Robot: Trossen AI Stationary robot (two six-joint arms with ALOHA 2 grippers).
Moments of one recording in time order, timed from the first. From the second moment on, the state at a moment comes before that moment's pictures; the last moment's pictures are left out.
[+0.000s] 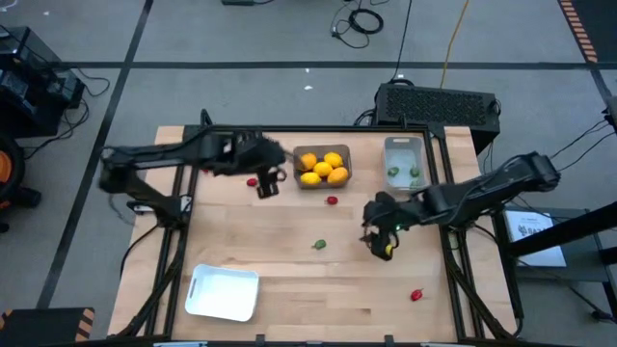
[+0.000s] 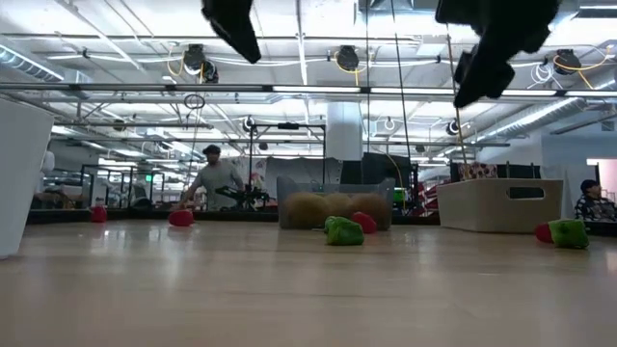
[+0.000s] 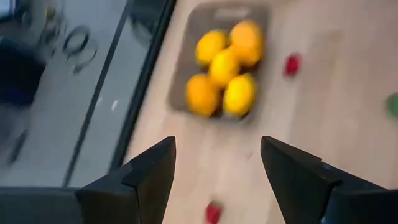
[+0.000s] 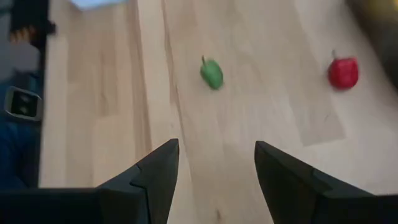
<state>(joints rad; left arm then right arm) 0.08 1.46 1.53 -1.02 -0.37 0.01 0.26 1.22 0.91 -0.59 0.07 0.52</state>
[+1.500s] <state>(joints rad) 0.07 1.22 0.65 0.20 -0.16 0.16 0.28 1.73 0.91 -0.92 -0.04 -0.14</state>
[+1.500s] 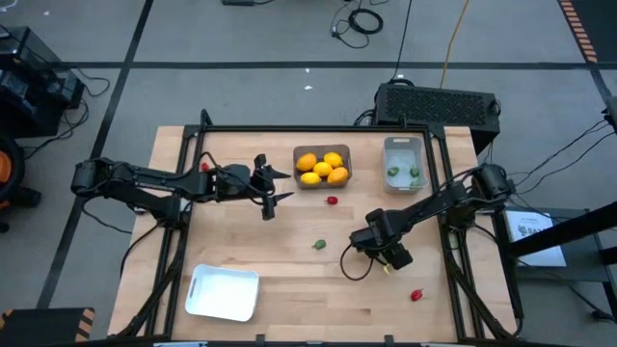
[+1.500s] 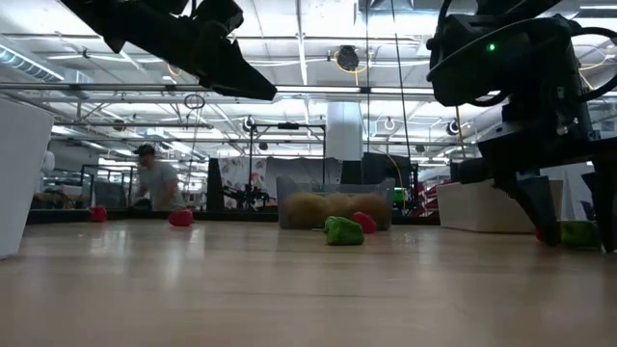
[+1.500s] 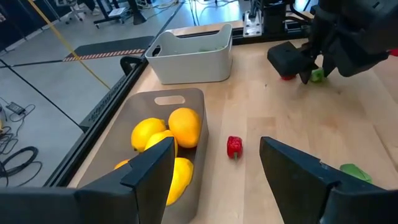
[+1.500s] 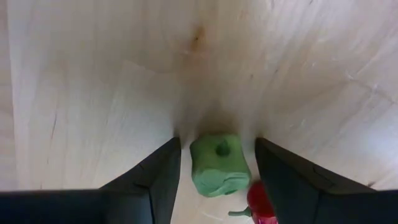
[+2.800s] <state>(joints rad) 0.07 1.22 0.65 0.20 -0.16 0.16 0.07 1.58 1.25 -1.38 0.24 -0.30</state>
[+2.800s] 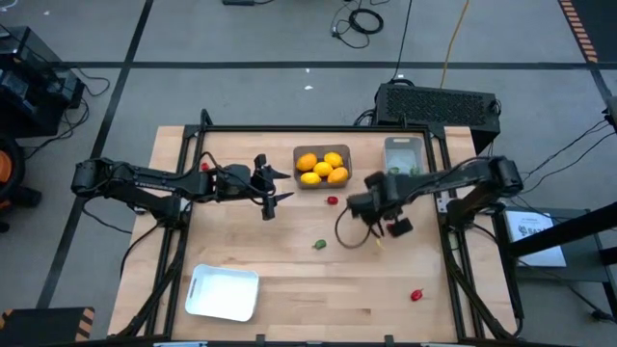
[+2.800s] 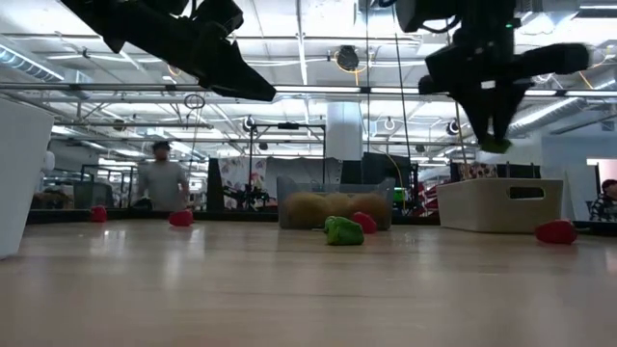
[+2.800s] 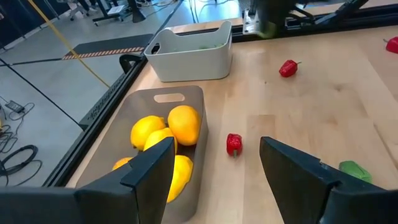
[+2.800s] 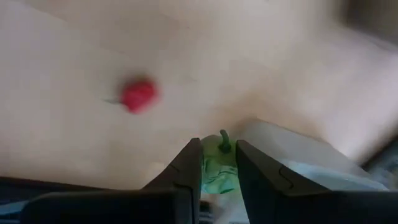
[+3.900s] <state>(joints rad) 0.07 1.22 0.65 0.17 -0.16 0.17 -0.66 1.49 1.25 -1.25 0.33 -0.51</state>
